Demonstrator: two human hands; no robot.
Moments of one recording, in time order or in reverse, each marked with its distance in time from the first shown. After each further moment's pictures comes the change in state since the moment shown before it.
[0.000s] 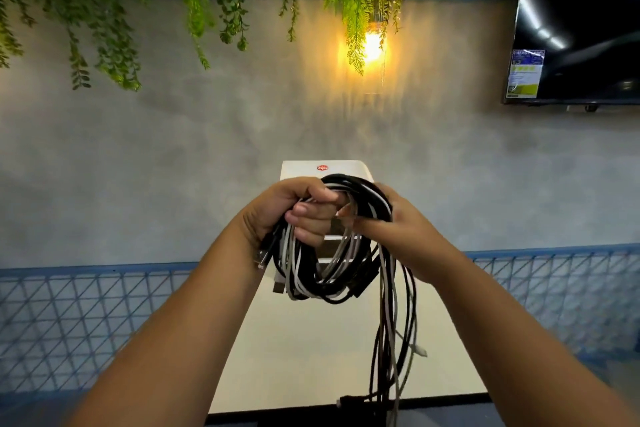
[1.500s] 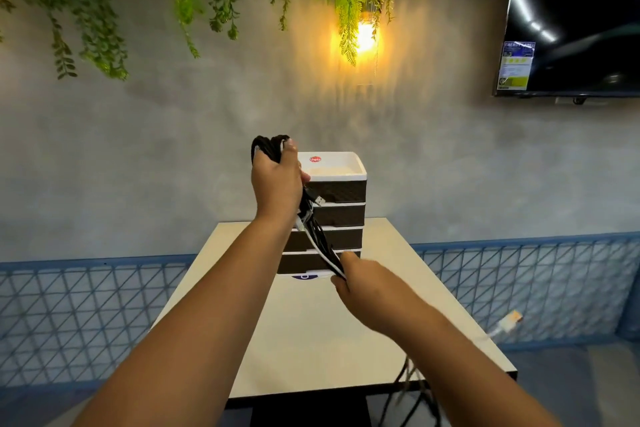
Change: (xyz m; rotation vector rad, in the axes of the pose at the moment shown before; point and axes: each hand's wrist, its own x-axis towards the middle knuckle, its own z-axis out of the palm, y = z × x) left_hand 0.044 -0.012 -0.025 0.587 1.482 0.880; right_hand -0.039 0.047 0.047 -0.914 -0.109 0.247
